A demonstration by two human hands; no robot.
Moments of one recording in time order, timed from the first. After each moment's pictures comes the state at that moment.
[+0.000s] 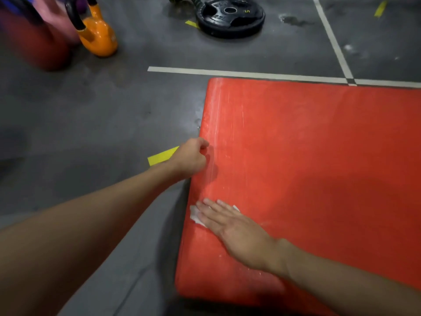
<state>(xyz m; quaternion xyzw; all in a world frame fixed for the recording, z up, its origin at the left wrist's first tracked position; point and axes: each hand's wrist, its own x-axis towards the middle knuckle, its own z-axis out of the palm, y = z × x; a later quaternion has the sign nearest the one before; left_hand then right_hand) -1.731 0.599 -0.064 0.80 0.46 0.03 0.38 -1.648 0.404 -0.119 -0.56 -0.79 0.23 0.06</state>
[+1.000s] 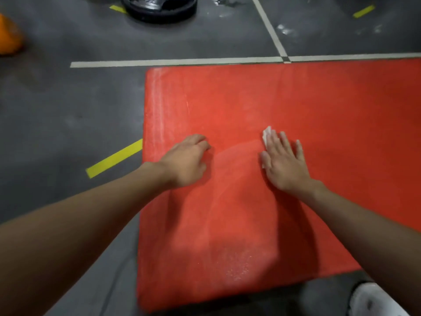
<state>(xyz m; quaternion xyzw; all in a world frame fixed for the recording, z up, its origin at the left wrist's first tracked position) -1.656 0.559 -0.081 0.96 0.18 -0.04 0.22 -1.456 0.368 -0.125 -0.89 -0.44 0.06 -0.02</state>
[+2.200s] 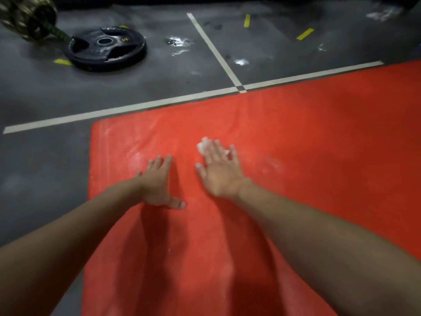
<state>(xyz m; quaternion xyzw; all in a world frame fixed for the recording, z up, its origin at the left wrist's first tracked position) -1.557 0.602 -0.075 0.91 0.28 -0.26 0.15 -1.420 0.475 -0.125 -0.88 -0.47 0.10 0.04</state>
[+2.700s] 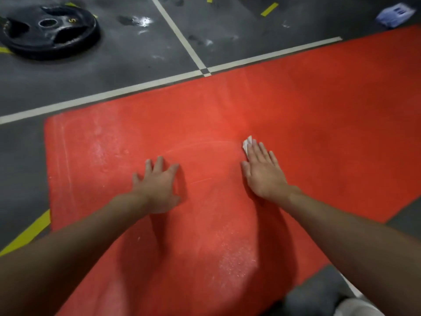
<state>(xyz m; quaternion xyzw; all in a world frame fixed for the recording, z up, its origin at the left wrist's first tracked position) -1.533 0.522 -0.081 0.92 0.25 -0.25 0.16 -1.363 0.302 -0.123 -0.94 -0.33 0.12 0.05</state>
